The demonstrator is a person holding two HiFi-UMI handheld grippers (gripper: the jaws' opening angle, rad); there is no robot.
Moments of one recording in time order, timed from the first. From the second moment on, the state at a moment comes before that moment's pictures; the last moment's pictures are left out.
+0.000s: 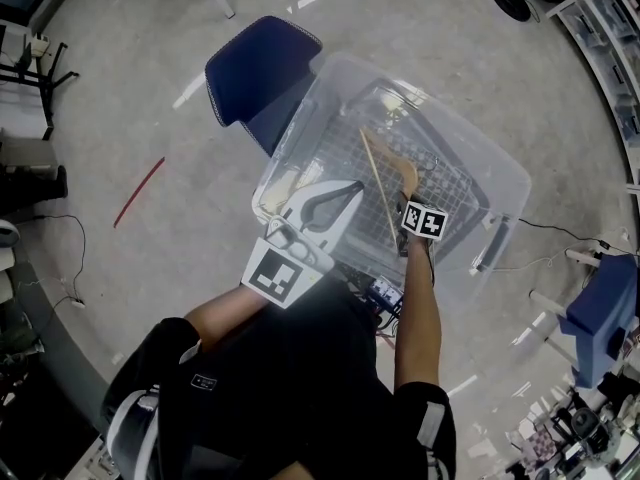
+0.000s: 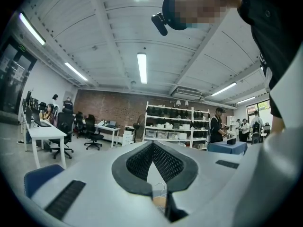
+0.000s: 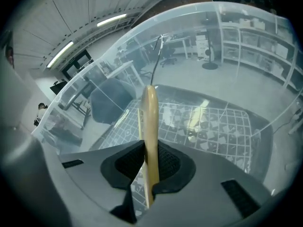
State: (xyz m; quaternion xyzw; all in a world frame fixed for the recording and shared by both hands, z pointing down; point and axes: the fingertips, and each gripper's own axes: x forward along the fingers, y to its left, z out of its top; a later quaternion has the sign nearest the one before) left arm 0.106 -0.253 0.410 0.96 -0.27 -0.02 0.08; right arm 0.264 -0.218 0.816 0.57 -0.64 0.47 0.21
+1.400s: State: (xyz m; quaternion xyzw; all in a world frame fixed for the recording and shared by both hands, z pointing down) left arm 0.097 -0.261 0.418 0.96 -0.28 -0.01 0.09; right arm 0.287 -0.191 0.877 0.58 -0.56 0.50 0.33
